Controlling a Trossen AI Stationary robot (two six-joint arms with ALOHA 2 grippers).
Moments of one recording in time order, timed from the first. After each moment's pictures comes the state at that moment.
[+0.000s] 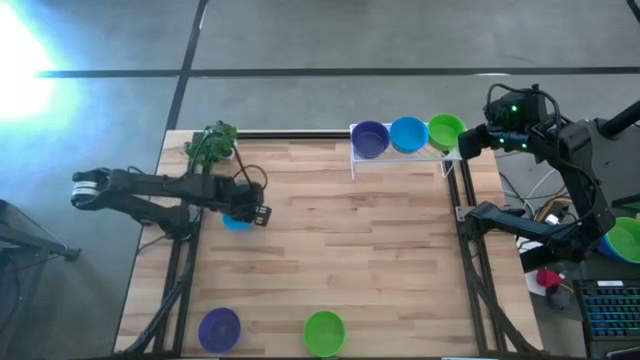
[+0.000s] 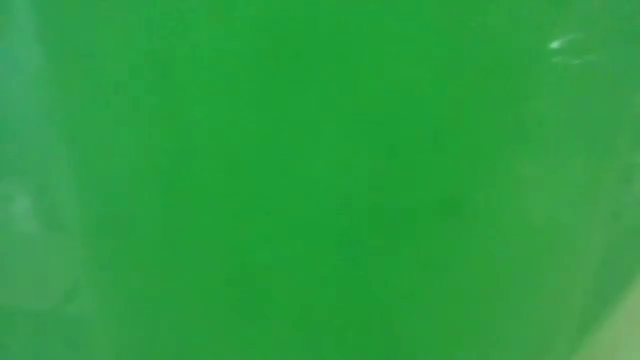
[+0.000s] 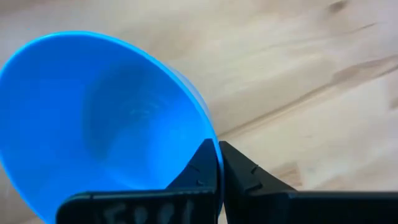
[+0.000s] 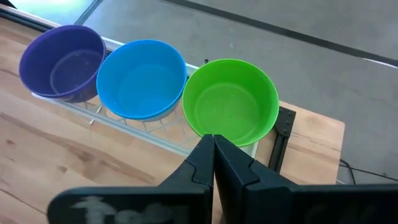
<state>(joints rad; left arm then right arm) 0.10 1.12 0.72 -0.80 -0.07 -1.13 -0.97 0.87 1.42 -1.35 0.10 0.18</state>
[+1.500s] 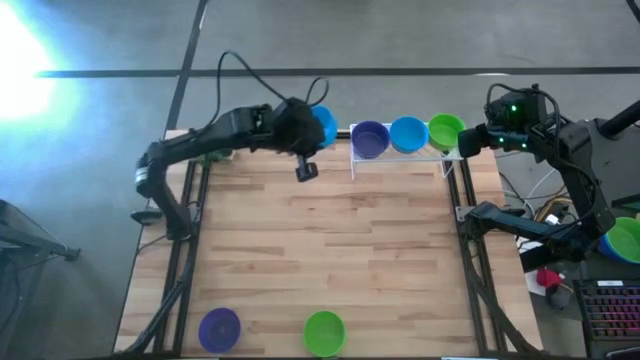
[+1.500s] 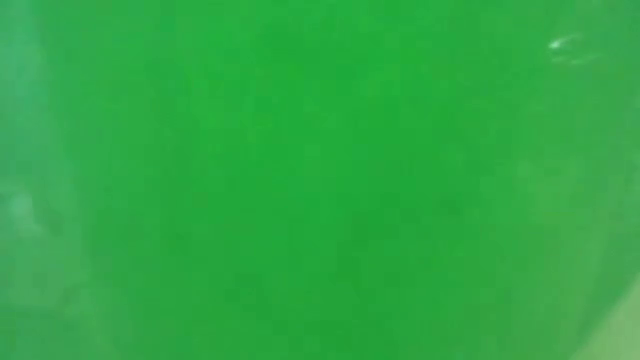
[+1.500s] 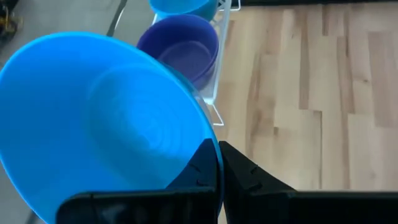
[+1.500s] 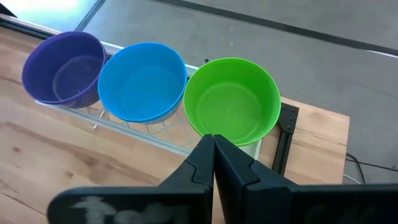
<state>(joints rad) 0.26 1.68 1.91 -0.98 -0.13 0.19 -0.97 0.87 1.42 -1.35 0.09 0.22</state>
